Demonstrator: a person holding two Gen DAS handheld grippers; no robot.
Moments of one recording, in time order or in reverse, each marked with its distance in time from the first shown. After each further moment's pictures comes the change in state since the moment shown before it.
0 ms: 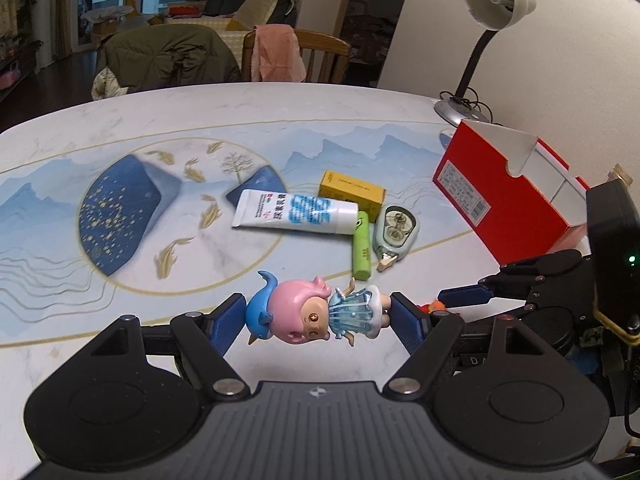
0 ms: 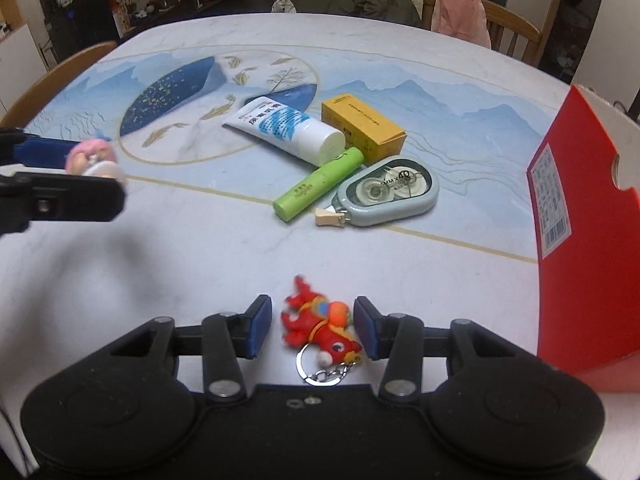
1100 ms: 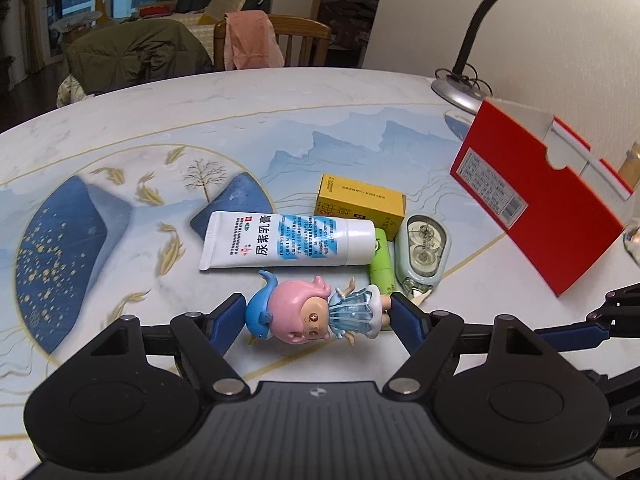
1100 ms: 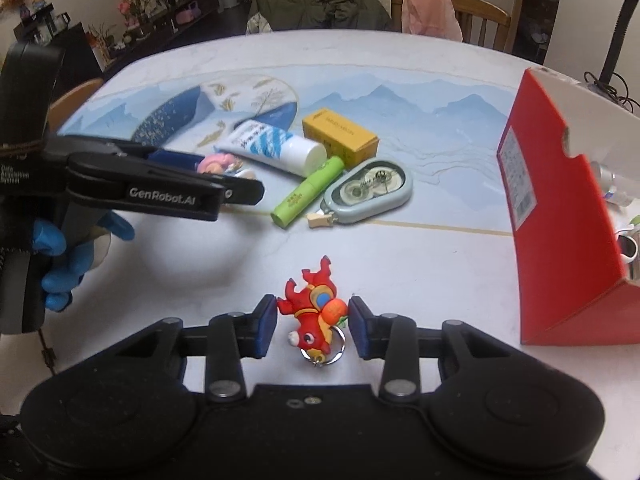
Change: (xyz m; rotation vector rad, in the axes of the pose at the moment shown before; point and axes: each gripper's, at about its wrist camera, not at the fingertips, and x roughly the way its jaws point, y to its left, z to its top) left arm 0.084 0.003 0.031 0.078 0.033 -0.035; right arm -0.039 -0.008 -0.005 0.142 -0.035 0.019
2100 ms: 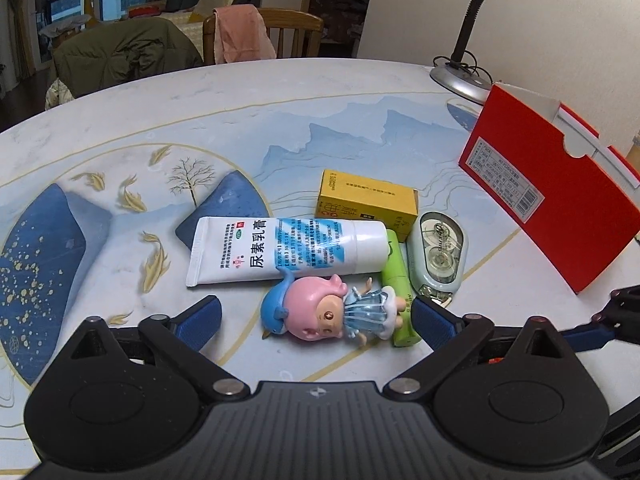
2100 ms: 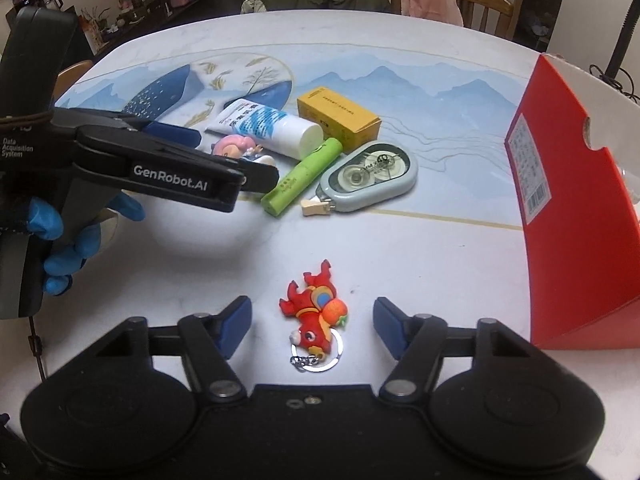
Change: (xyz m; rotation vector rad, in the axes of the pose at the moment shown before) left arm 0.034 0.004 0.006 0.045 0.016 -0.012; right arm 0.031 0.003 0.003 -0.016 0.062 -0.027
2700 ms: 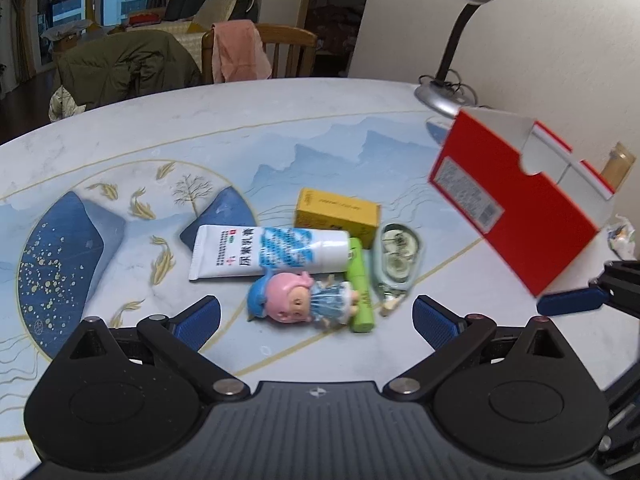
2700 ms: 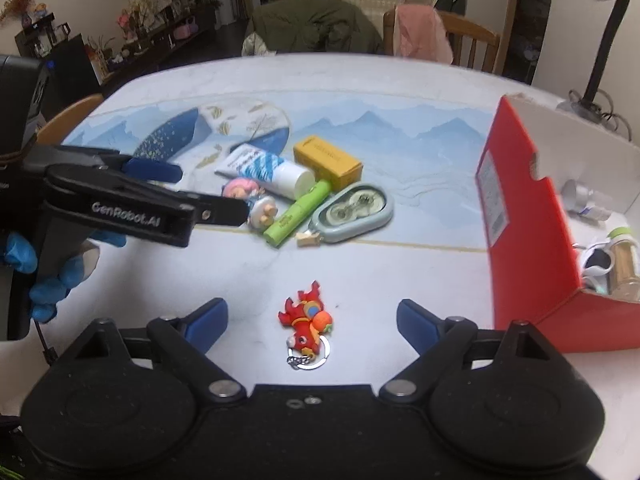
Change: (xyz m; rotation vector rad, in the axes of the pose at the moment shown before) left arm -0.042 -0.012 -0.001 -0.016 -0.027 -0.005; right arm -0.043 -0.006 -0.005 0.009 -0.102 0.007
